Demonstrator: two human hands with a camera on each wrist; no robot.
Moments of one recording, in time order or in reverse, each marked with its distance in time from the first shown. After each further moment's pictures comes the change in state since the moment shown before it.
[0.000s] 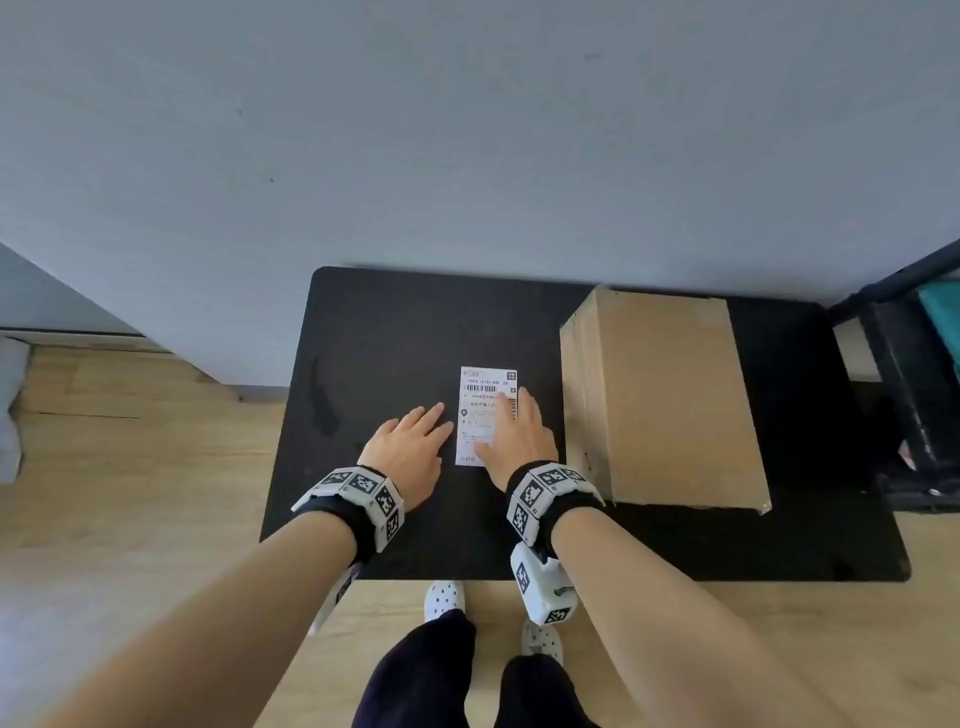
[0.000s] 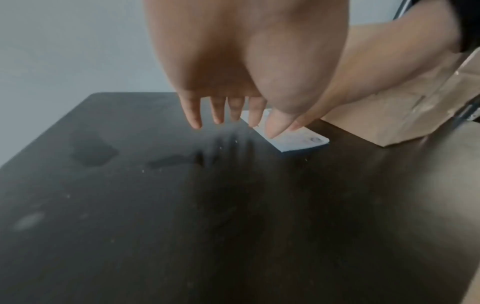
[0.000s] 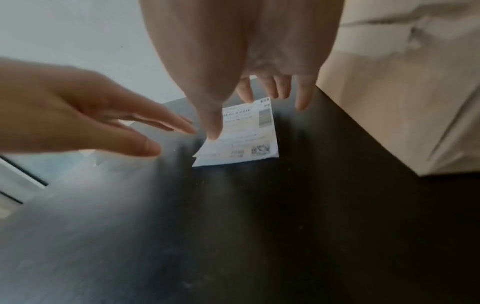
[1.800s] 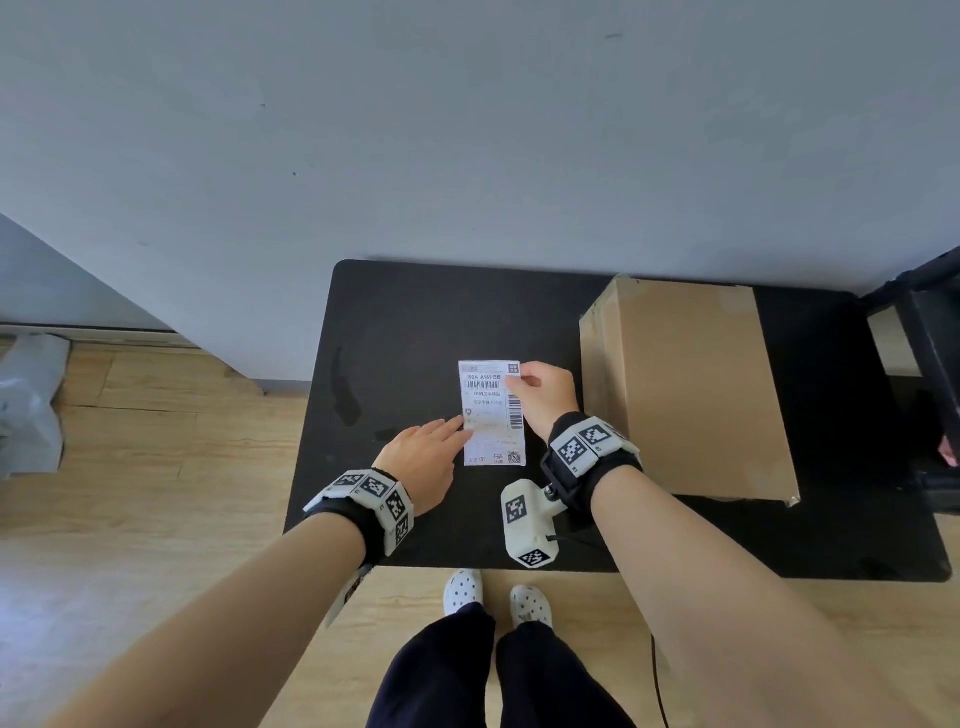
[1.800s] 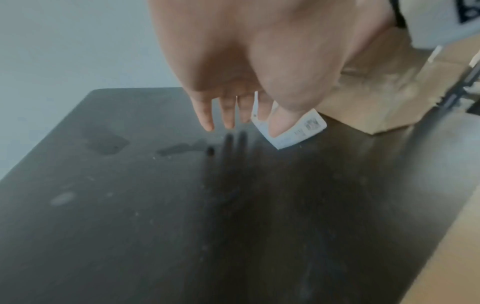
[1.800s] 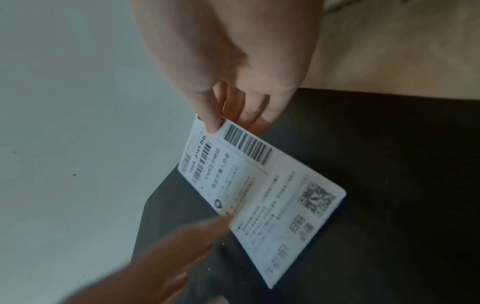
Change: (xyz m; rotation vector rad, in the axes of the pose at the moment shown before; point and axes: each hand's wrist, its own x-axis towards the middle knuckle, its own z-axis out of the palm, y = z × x) left_hand -0.010 -0.003 0.009 -0.064 -0.054 0.051; right_hand 0.018 -0.004 -0.031 0.777 0.140 0.036
